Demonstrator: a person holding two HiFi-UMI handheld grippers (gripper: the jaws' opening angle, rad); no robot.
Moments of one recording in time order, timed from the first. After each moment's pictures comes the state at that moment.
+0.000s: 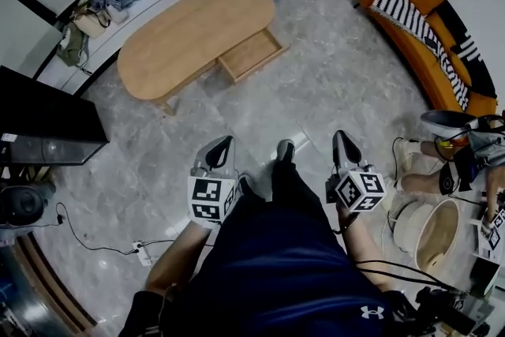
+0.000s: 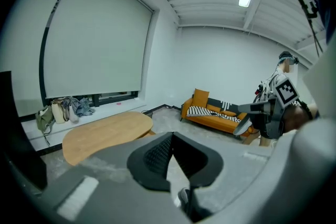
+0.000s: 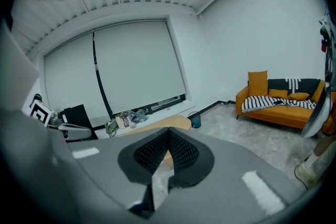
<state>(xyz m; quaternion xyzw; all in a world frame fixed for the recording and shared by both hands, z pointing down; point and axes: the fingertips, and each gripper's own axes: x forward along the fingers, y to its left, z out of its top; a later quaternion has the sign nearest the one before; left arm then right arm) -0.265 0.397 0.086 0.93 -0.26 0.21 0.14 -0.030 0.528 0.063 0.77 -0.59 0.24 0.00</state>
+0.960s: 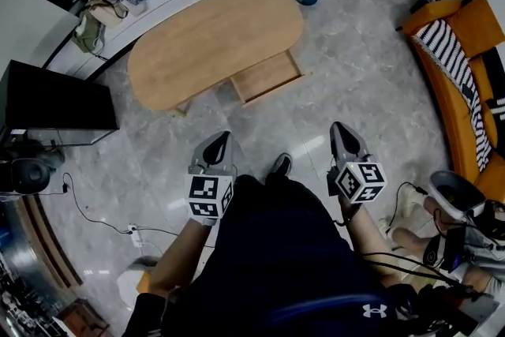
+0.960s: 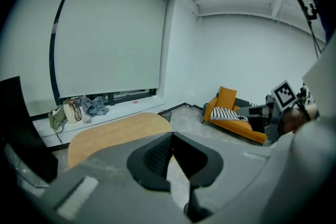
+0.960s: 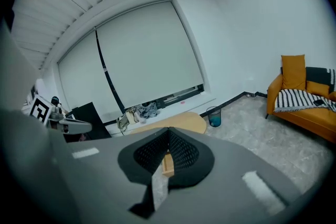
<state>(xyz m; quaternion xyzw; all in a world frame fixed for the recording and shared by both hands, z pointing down) -0.128 0.232 0.109 0.88 -0.37 0.24 0.16 0.127 0.304 0.119 0.67 -0.68 0.29 0.02</state>
